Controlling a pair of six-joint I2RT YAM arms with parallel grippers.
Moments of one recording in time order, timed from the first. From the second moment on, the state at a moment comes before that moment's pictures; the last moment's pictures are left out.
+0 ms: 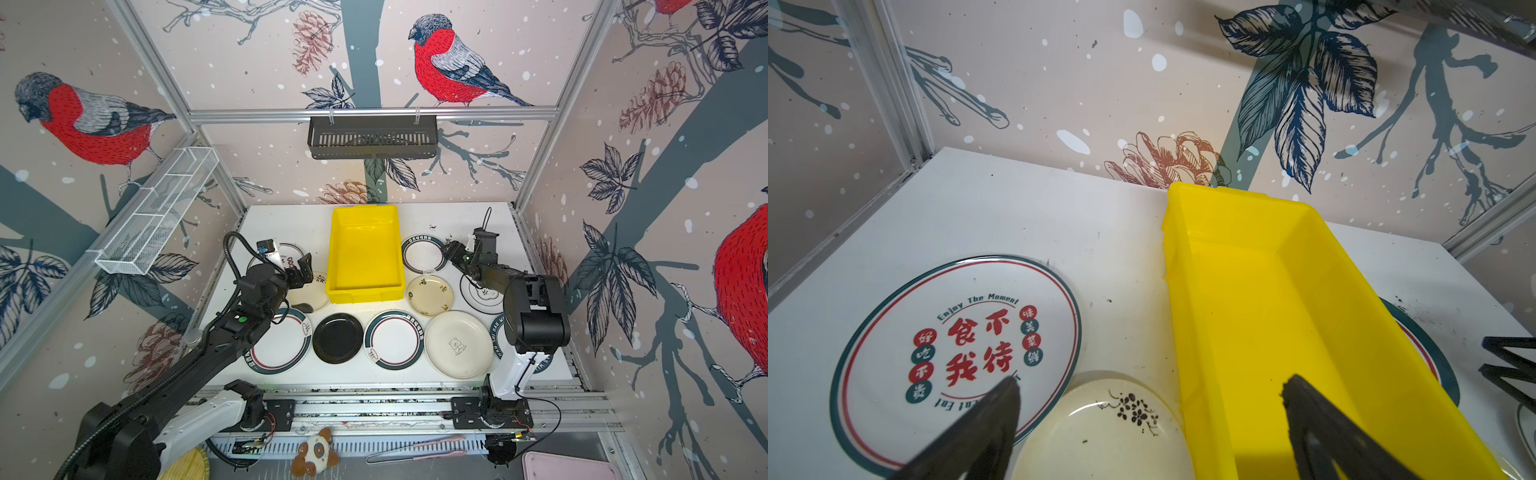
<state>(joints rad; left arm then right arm) -0.37 0.99 0.58 0.13 -0.24 -0.32 0.01 1.79 0.92 0.20 -0.46 0.65</state>
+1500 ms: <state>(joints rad) -0.37 1.04 0.58 0.14 -0.03 -0.33 0.00 1.98 0.99 0.26 -0.53 0.65</state>
